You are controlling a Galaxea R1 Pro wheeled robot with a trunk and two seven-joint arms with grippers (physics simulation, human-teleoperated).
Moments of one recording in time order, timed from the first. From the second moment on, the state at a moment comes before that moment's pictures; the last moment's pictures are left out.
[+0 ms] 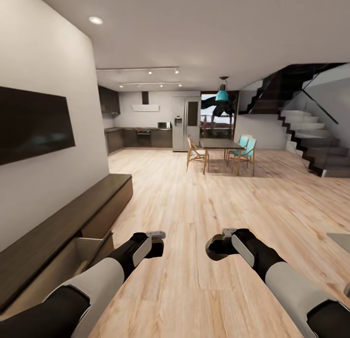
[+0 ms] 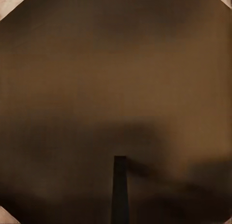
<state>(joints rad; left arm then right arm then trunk) -0.89 -0.17 -0.37 -0.31 0.55 0.56 0.25 -0.82 -0.11 0.47 -0.56 -0.60 0.71 -0.06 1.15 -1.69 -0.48</state>
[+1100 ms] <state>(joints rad) -0.89 -0.17 -0.37 -0.31 0.55 0.56 0.25 -0.82 -0.11 0.47 -0.56 -0.59 0.71 -0.07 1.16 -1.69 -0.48</state>
